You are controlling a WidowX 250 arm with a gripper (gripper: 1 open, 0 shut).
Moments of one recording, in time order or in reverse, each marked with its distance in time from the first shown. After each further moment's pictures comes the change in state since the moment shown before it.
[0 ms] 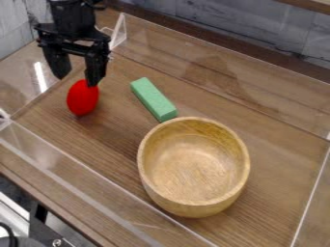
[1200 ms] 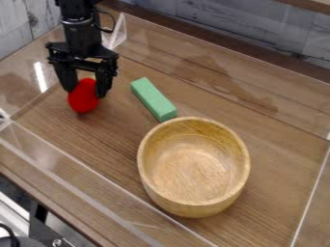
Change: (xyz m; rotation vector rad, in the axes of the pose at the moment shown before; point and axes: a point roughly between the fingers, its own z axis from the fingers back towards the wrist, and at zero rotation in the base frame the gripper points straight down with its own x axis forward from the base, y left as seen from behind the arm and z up) arm 0.020 0.002 -0.036 0.013 0.024 0.065
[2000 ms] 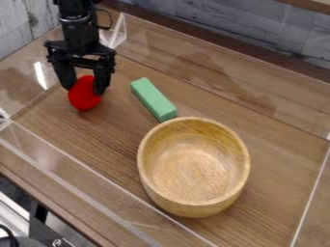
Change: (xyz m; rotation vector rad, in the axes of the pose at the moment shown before) arm 0.005 0.005 -0.003 -0.018 0.022 0.019
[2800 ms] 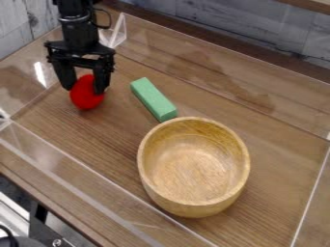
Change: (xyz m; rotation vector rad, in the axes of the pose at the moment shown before) arm 0.001 0.001 -0.001 -0.015 0.017 -0.006
